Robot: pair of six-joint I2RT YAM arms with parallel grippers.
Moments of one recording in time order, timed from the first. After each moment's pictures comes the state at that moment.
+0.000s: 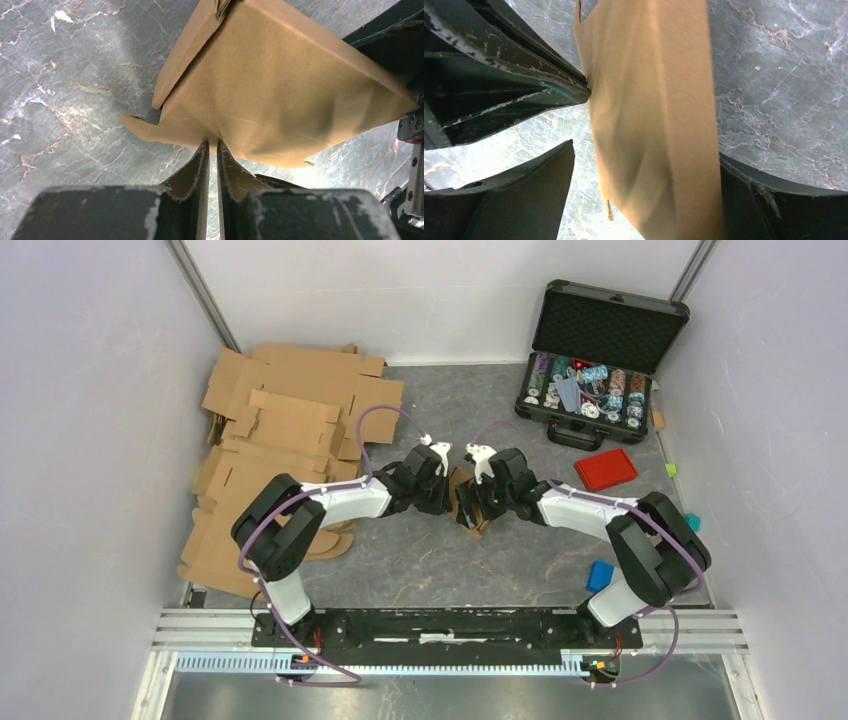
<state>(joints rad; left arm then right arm) -0.77 1.75 0.97 -0.05 0.11 -0.47 0.61 1.56 0.75 -0.06 -0.19 0.12</state>
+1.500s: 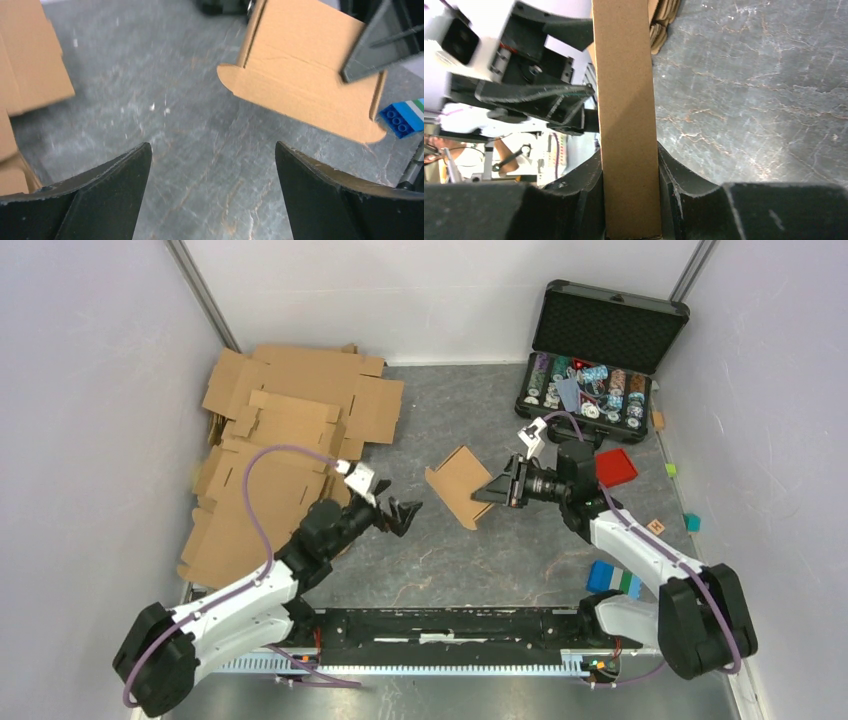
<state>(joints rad) -0.71 0.89 0.39 0.34 -0.01 -0.21 0.32 1.20 0.57 0.22 -0.86 0.74</state>
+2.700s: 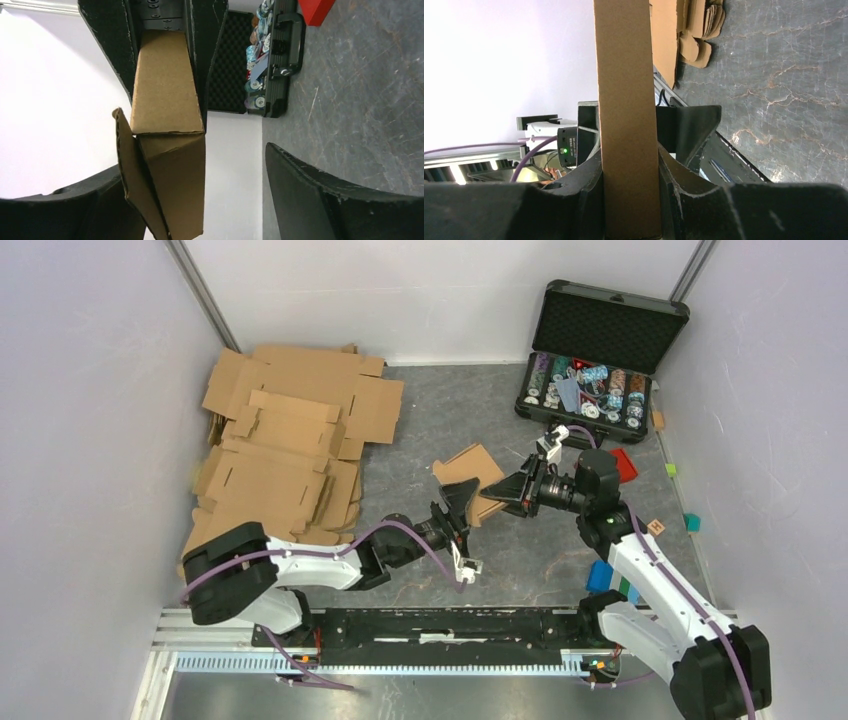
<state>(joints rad) -1.13 1.40 0.50 0.94 0.01 1.43 0.31 0.92 0.57 0.09 -0.84 1.25</state>
